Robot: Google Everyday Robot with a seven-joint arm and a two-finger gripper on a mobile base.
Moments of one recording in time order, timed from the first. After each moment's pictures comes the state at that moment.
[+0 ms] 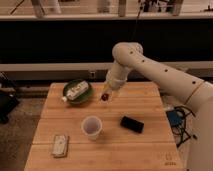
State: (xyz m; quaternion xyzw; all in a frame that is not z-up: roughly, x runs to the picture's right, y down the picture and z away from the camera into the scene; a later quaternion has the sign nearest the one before) arm 0.018 0.046 0.723 -0.34 -0.25 -0.20 0.89
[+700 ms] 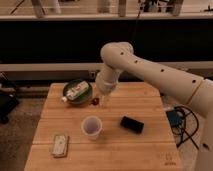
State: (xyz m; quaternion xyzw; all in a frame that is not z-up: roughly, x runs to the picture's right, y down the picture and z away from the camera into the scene) arm -0.033 0.063 0.676 -0.34 -0.26 -0.21 0.88
